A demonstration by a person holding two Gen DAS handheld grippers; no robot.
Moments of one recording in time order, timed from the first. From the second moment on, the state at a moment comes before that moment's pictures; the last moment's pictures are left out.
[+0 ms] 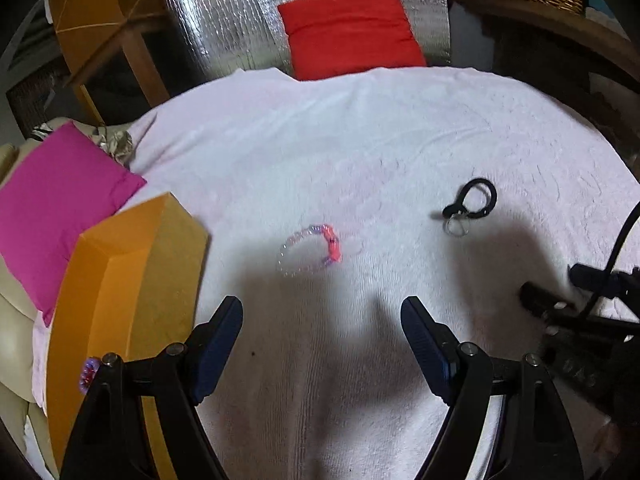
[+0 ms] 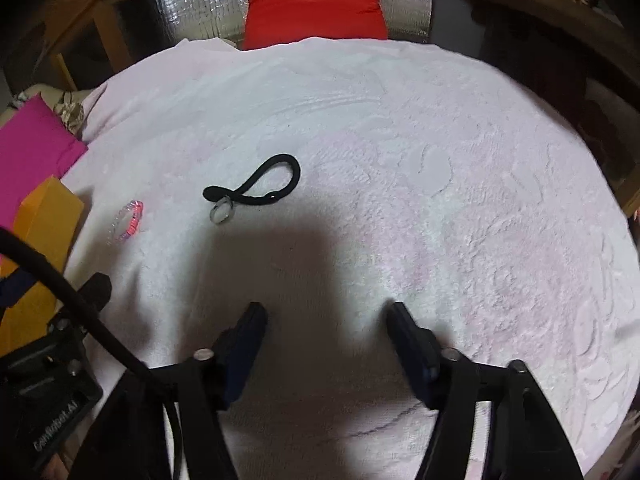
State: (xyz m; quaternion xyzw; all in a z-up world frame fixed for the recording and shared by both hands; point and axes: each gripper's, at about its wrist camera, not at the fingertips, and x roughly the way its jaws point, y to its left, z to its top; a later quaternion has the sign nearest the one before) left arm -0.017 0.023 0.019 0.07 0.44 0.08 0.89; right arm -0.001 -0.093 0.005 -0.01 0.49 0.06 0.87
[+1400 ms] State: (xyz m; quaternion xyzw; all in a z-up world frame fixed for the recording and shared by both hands) left arm -0.018 0.056 -0.021 -0.02 0.49 0.03 0.87; right arm -0.005 -0.105 -0.008 -0.09 0.44 0.13 0.88
